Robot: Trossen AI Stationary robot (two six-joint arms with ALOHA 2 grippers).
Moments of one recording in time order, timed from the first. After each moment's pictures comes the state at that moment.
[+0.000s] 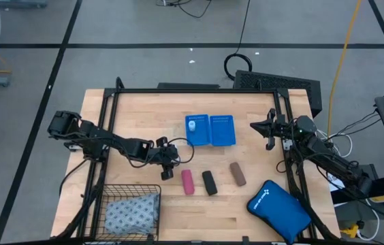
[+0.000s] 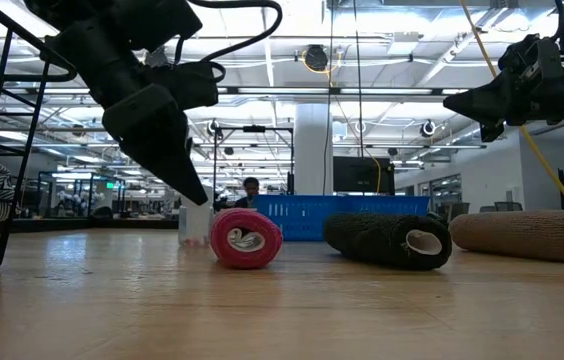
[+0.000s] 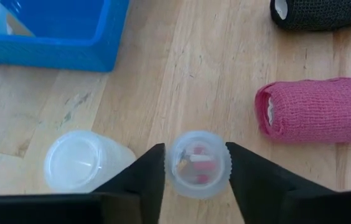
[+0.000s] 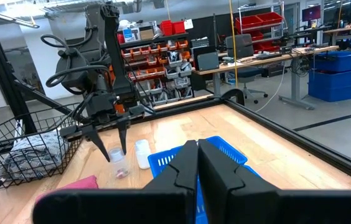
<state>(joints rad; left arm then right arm) -0.17 1.56 0.76 -0.11 -0.21 -0.28 -0.70 0.09 0.01 0.15 -0.52 0.20</state>
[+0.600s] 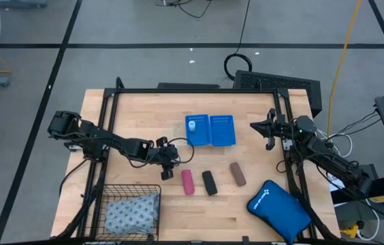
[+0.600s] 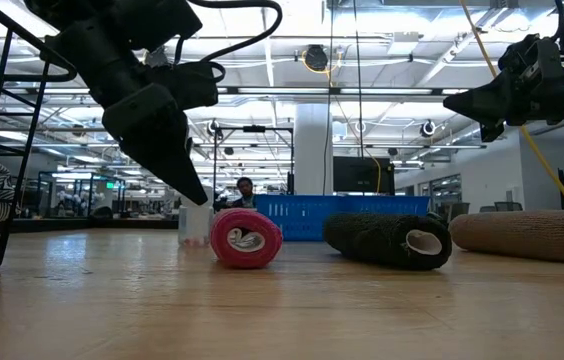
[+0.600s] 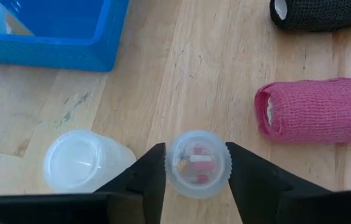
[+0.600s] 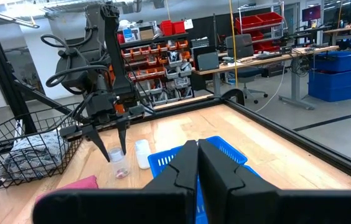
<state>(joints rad) -0.17 1.56 0.76 -0.11 -0.21 -0.28 -0.70 0.09 0.01 0.15 -0.52 0.20</state>
